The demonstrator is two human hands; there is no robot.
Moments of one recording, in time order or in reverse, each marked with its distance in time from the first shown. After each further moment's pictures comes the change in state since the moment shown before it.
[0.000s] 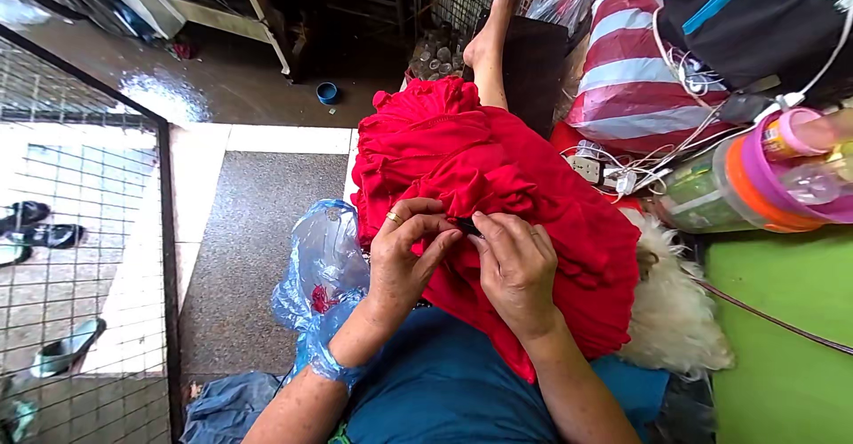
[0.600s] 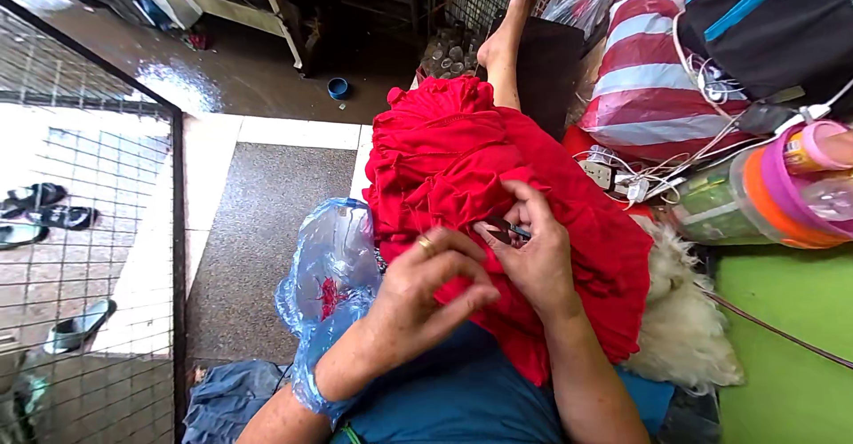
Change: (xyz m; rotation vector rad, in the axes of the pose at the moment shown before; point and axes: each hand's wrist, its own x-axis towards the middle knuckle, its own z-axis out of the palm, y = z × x) left_hand -0.006 0.037 -0.023 -0.084 -0.297 0.122; right_hand 0.021 0.009 -0.009 0.343 -0.217 0.323
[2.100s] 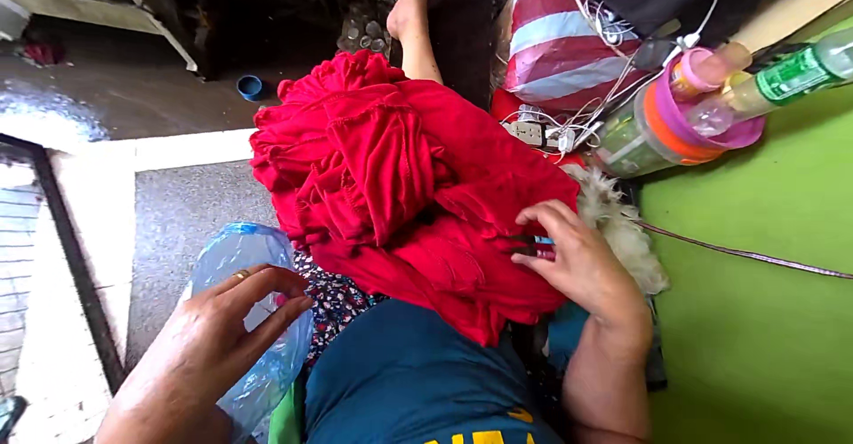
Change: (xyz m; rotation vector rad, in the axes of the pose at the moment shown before) left_hand -0.040 -0.011 -0.095 0.478 -0.313 -0.282; right_hand -0.047 0.029 -0.119 -0.397 -0.327 0.209
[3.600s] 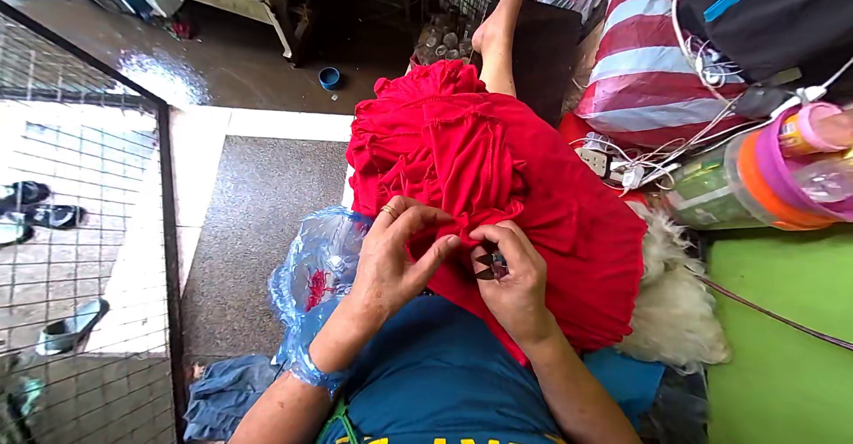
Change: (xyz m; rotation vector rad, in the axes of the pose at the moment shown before) left_hand 0.057 0.036 0.072 -0.247 0.407 -0.018; right_hand 0.036 -0.083 0.113 0.421 0.487 -0.381
